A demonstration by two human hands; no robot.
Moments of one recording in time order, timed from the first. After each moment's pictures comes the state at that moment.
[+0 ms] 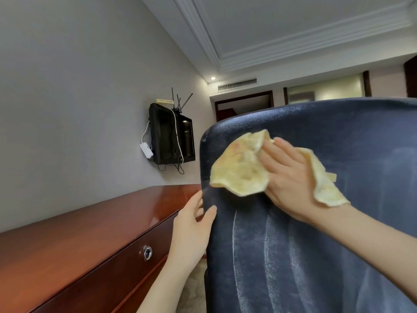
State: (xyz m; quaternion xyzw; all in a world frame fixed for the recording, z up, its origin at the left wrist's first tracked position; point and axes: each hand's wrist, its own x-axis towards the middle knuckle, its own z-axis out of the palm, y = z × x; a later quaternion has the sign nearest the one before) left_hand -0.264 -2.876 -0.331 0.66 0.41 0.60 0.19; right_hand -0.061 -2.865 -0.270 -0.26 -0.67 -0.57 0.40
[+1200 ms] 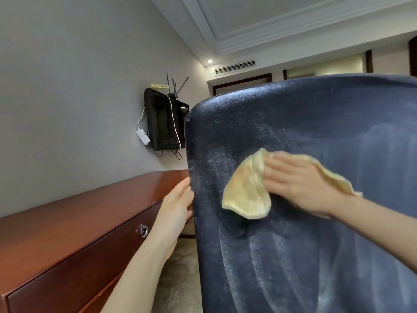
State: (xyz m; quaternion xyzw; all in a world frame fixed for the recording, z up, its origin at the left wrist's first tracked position) left_hand -0.259 -2.895 -0.331 0.62 0.42 0.58 0.33; right_hand 0.009 -2.868 -0.308 -0.19 -0.77 -0.56 0.24
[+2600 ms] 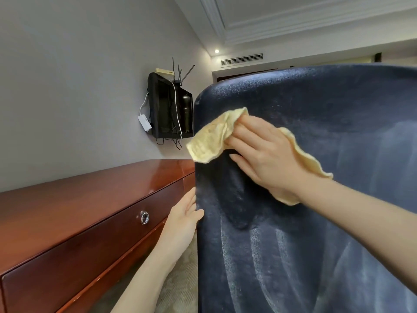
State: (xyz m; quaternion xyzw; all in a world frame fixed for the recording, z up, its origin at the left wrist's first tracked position) left_hand -0.277 -2.882 -0.377 0.64 0.43 0.55 0.33; right_hand -0.083 -2.865 -0.277 -0.18 -0.74 -0.53 0.38
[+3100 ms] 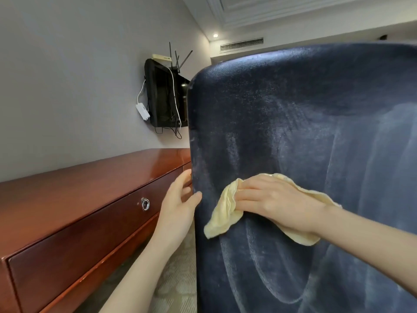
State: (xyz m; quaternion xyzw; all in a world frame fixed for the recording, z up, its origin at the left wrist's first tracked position) left_hand -0.277 -2.895 -0.376 0.64 0.45 0.58 0.25; right_hand -0.060 -2.882 -0.348 -0.16 -0.88 -0.42 0.17
